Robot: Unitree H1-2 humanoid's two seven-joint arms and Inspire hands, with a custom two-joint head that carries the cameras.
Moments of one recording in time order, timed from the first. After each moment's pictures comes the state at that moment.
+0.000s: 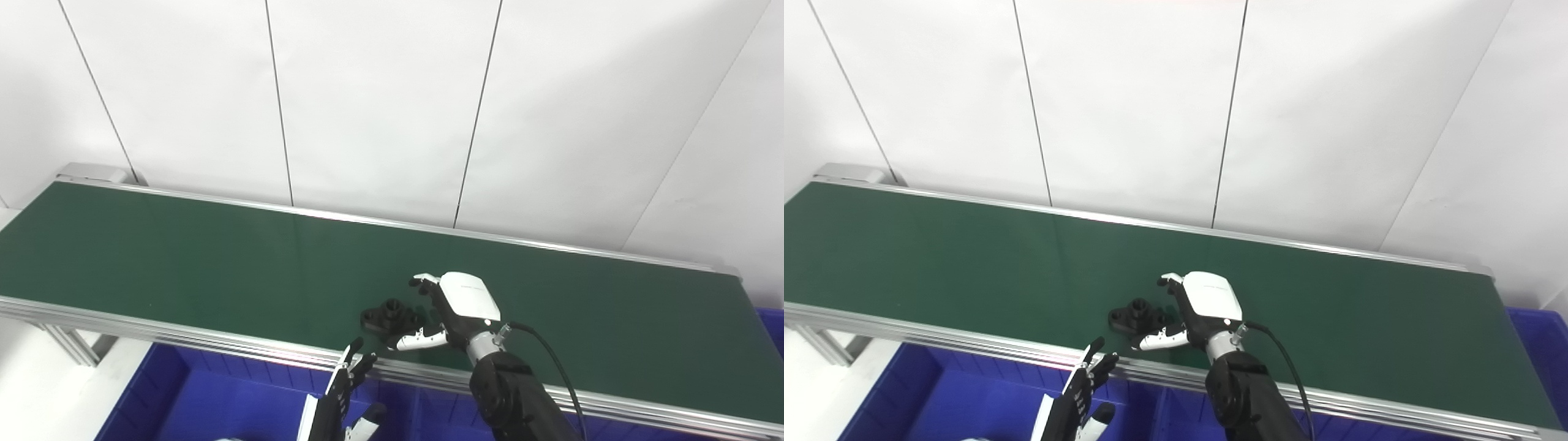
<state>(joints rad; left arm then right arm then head) 0.27 -0.10 -0.24 0.15 0.15 -0.43 0.33 -0.64 0.05 0.53 0.73 -0.88 0.04 -0.09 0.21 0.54</state>
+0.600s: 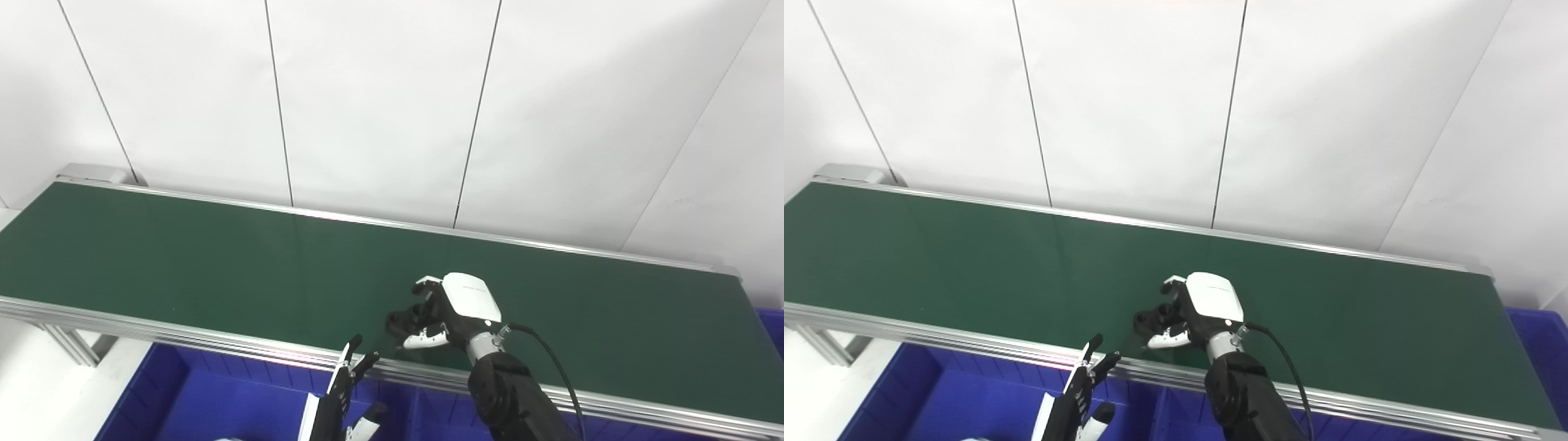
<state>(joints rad) 0.27 -0.09 -0.27 0.13 0.16 -0.43 0.36 -0.66 0.06 0.55 0.84 -0.83 0.04 -0.19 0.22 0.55</state>
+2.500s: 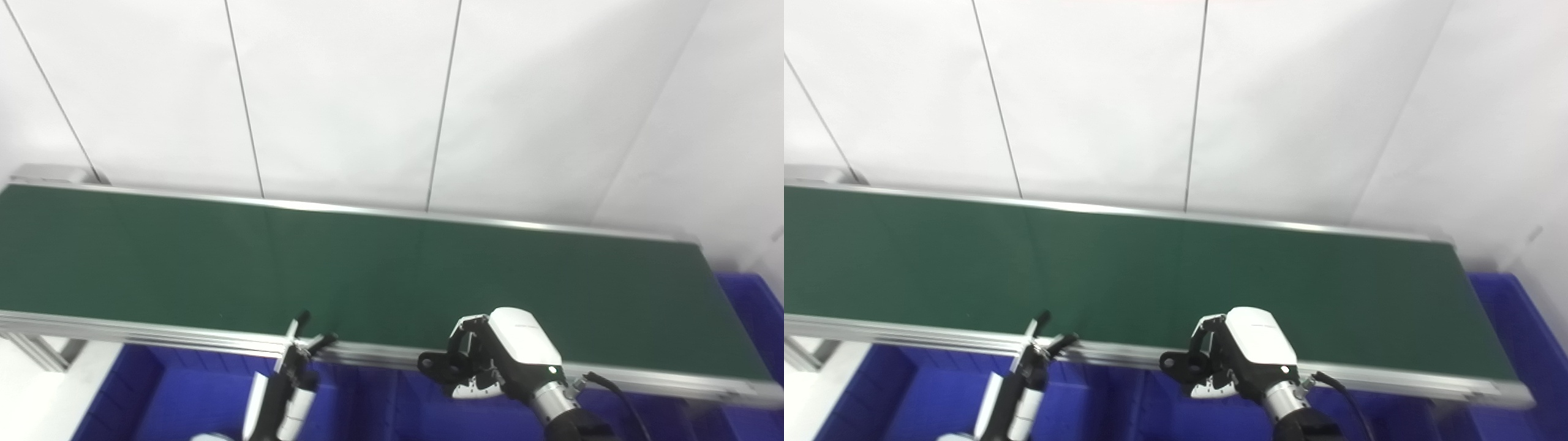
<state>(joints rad) 0.29 -0.03 -0.15 0.04 0.05 -0.43 0.21 -0.21 -0.26 0.50 -0.03 -0.83 0.17 0.22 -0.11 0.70</state>
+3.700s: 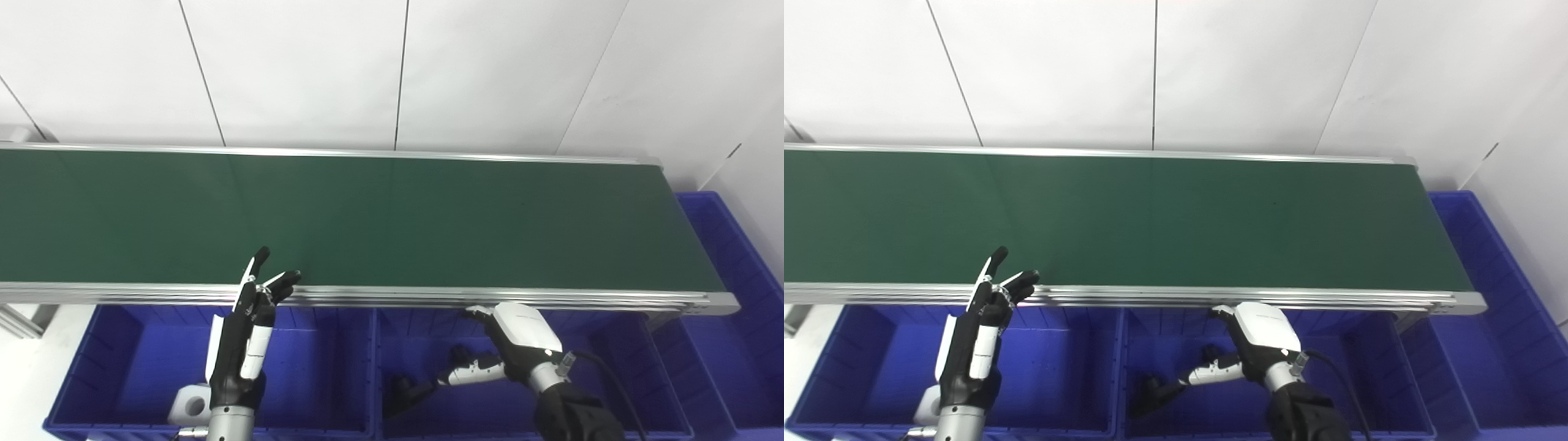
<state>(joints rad) 0.31 -0.06 -0.09 -0.09 -0.02 -0.33 0.10 -0.11 -0.26 0.44 -0.03 -0.96 0.32 0.33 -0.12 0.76</state>
